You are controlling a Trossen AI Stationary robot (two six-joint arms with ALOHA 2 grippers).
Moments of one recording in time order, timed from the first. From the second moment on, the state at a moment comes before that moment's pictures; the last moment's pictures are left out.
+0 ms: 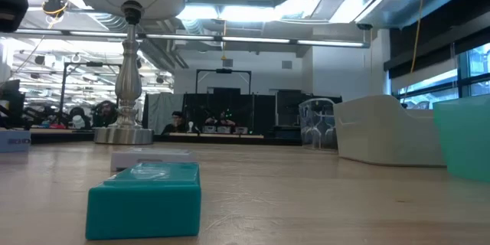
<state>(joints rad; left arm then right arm) -0.96 1.45 0.82 -0.70 -0.32 -0.35 0.24 1.28 1.24 -0.66 0.47 1.01</state>
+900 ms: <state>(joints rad) -0.90 1.45 0.75 -0.57 -0.32 -0.58 0.24 1.29 1.25 -0.66 0.46 0.98</state>
